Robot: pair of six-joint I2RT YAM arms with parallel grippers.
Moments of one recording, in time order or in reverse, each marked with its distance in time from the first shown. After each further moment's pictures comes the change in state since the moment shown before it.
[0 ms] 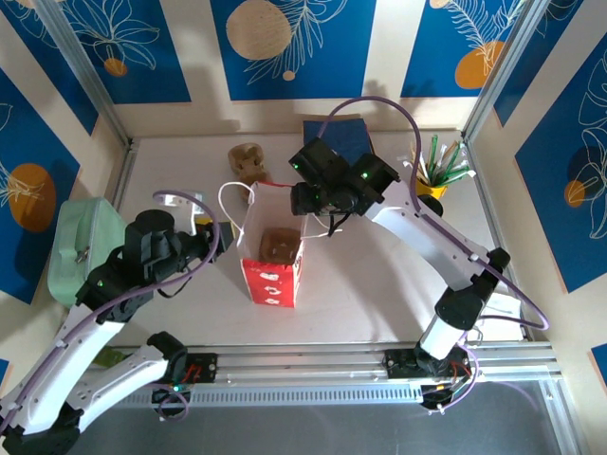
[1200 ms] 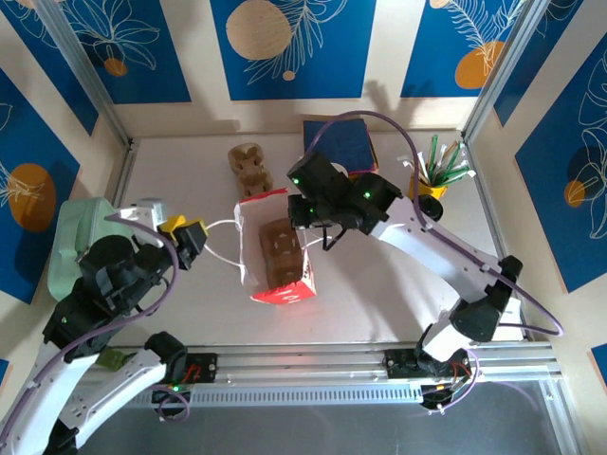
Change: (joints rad) left arm 0.000 -0.195 0.002 0.019 -0.159 0.031; right arm 0.089 -0.120 -0.192 0.232 -0.086 -0.031
